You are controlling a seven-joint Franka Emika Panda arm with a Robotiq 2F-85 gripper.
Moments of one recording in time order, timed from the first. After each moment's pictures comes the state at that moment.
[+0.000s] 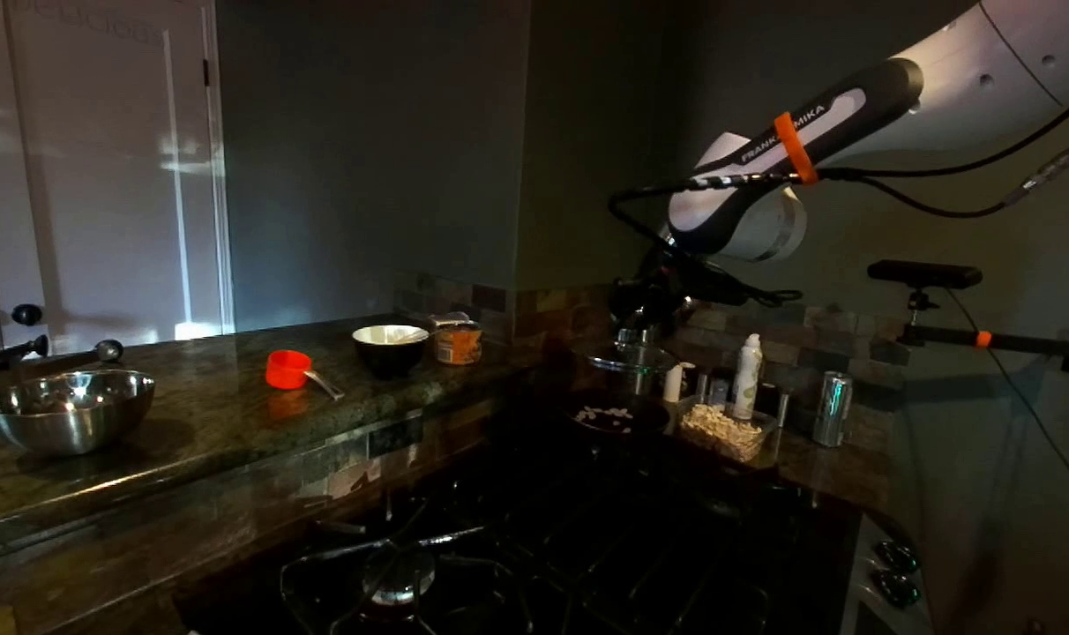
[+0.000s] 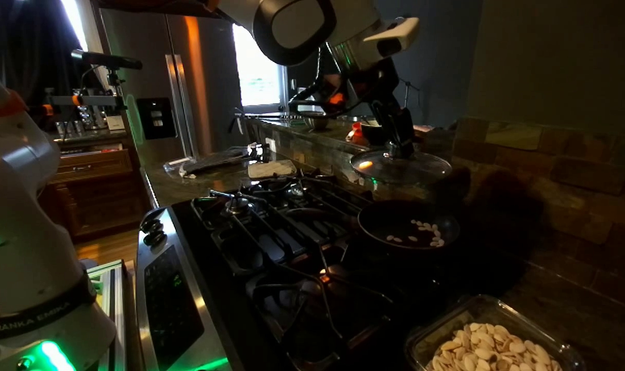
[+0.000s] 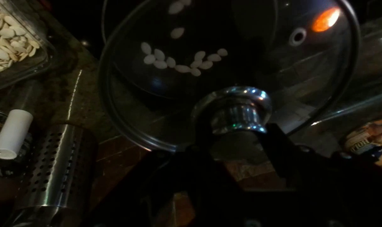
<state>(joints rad) -0.16 -0.13 -0.19 -2.28 0.08 2.71 0.03</state>
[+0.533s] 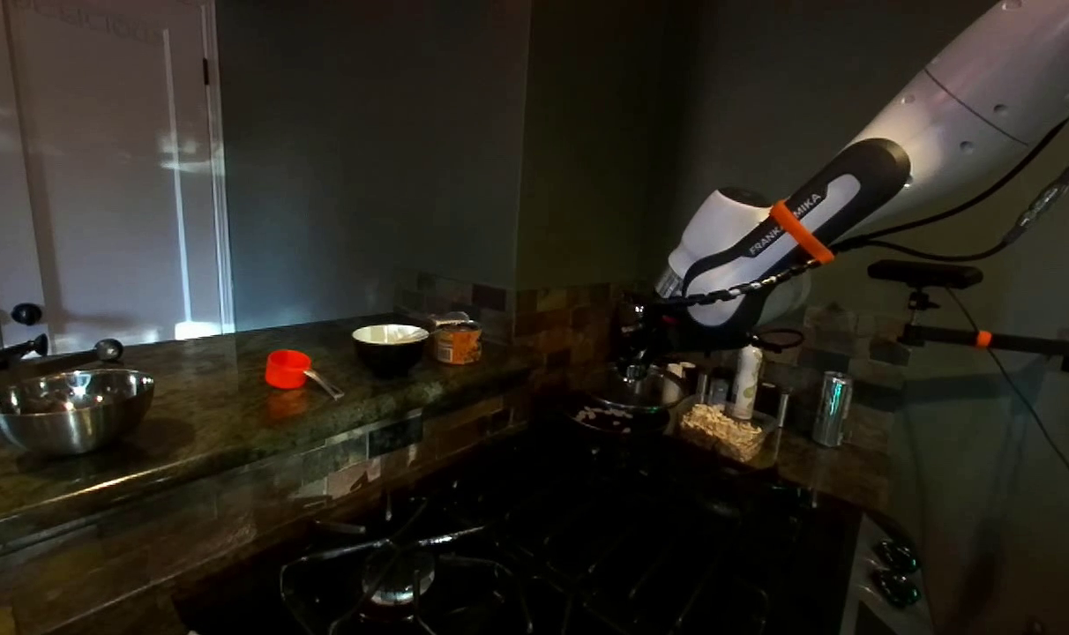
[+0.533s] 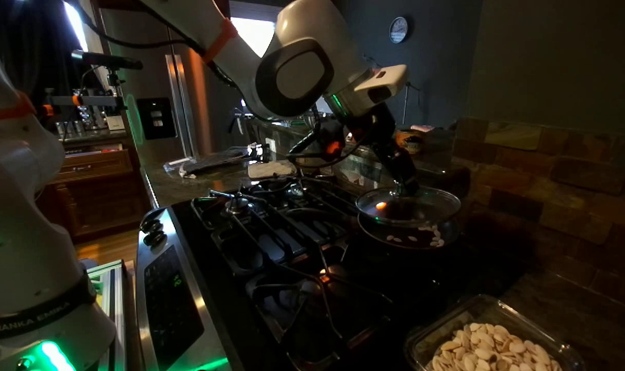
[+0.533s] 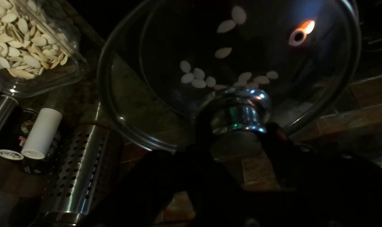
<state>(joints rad) -0.22 -0.04 -0.18 -2.39 -0.24 2.96 0.26</state>
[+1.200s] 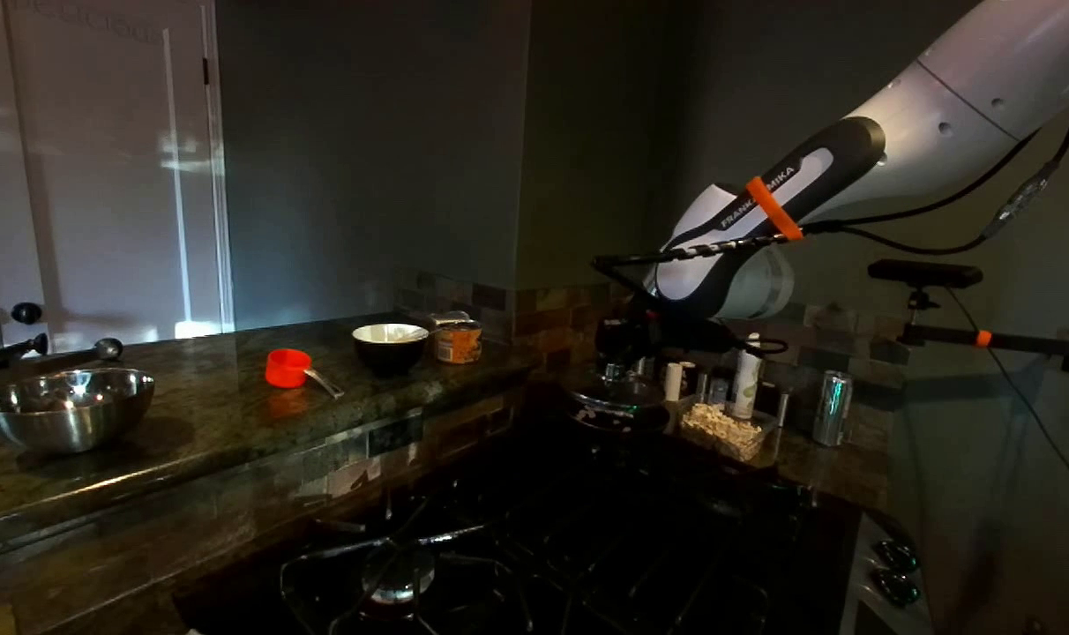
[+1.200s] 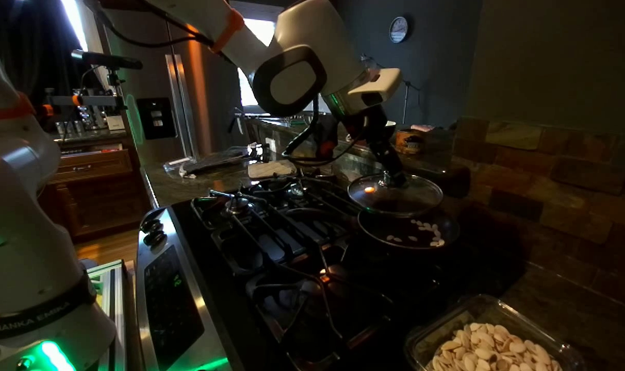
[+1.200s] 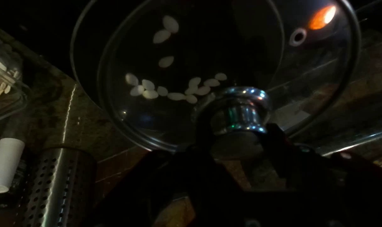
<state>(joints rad) -0.16 -0.04 -0.16 -2.39 0.07 2.96 0.14</state>
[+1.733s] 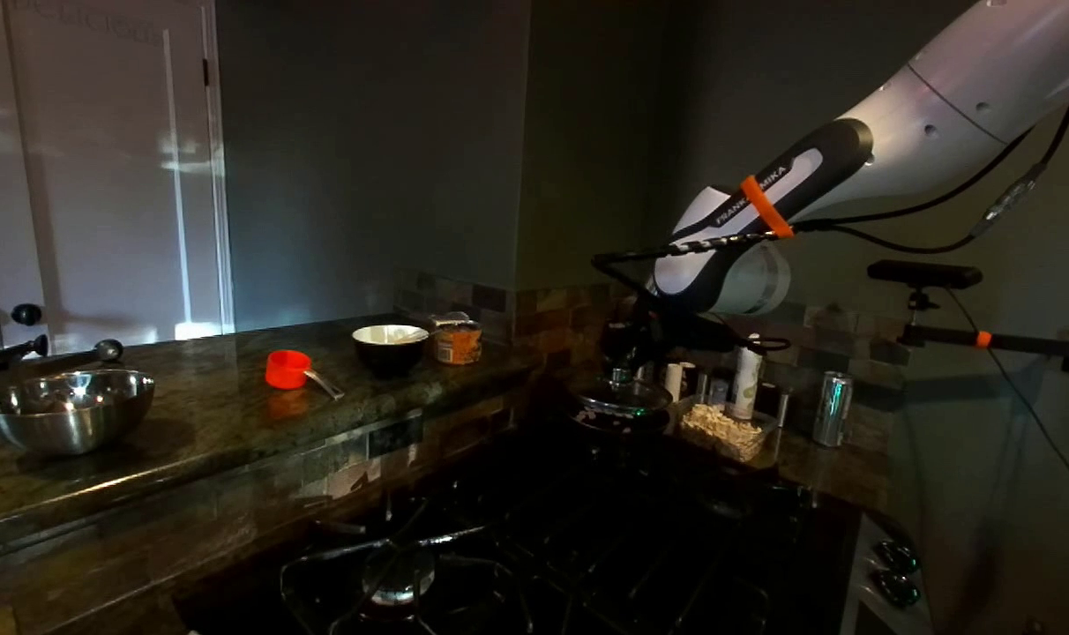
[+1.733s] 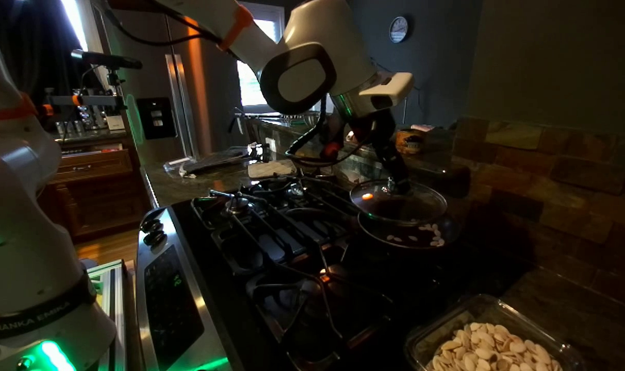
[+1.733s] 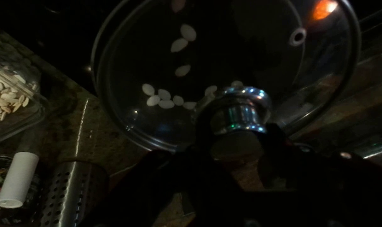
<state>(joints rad) -0.17 -0.01 -0.17 -2.34 0.08 2.88 0.13</state>
